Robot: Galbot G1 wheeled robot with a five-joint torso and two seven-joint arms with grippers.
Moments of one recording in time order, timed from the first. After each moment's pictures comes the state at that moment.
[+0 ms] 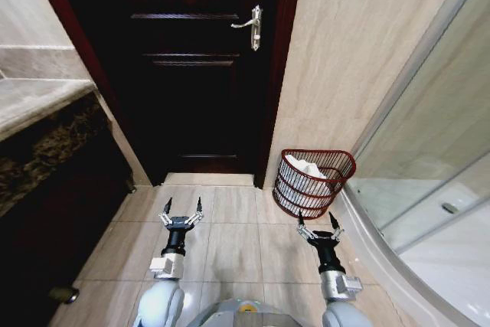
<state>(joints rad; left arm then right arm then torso) 1.70 -1.49 -0.53 -2.06 -0.07 -0.30 -0.09 -1.78 1.45 0.50 2.10 0.06 0.25 0.12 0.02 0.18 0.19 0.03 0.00</state>
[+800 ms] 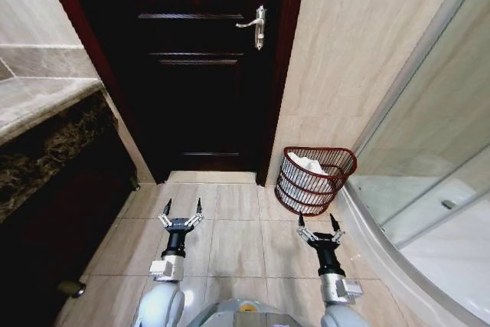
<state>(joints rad) 1.70 -1.49 -0.52 -2.06 -0.06 -0.31 -0.09 -1.79 1.44 0.48 2.10 0.07 0.28 0.17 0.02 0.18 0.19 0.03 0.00</state>
